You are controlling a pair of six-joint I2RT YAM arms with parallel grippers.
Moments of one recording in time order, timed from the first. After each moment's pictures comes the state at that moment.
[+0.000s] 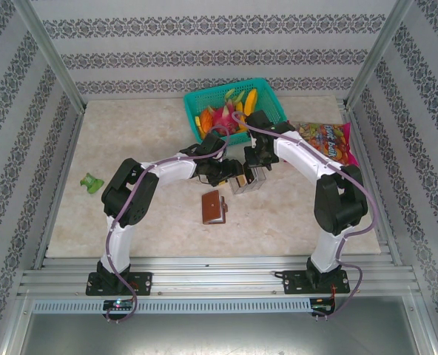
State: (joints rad) left arm -0.60 2.07 1.42 -0.29 0.40 -0.89; right arm 0.42 1.83 1.49 -0.92 0.04 0.28
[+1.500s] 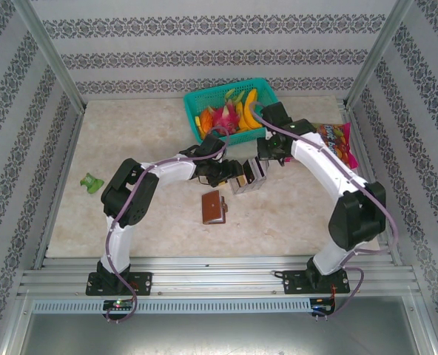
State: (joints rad) left arm -0.60 2.06 1.39 -0.26 0.40 -0.89; right arm 0.36 1.64 1.48 -0.94 0.07 0.30
